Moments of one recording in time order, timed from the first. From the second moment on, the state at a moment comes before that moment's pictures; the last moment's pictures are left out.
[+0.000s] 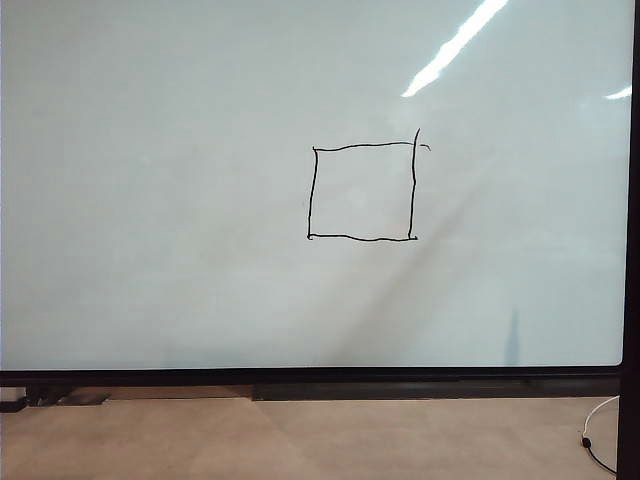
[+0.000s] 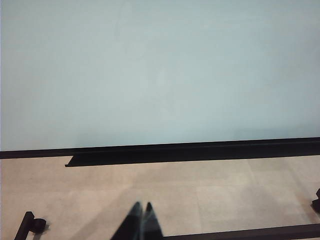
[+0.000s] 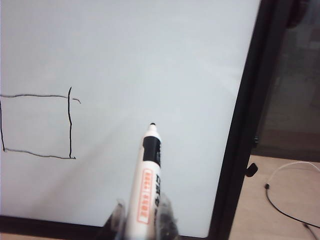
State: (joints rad) left arm 0.04 0.00 0.00 -0.15 0.02 0.05; right arm 0.03 0.07 0.21 -0.02 -0.11 -0.06
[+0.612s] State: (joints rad) left arm 0.04 0.00 0.00 -0.15 0.02 0.05; right arm 0.03 0.00 0.01 0.11 -0.02 -0.09
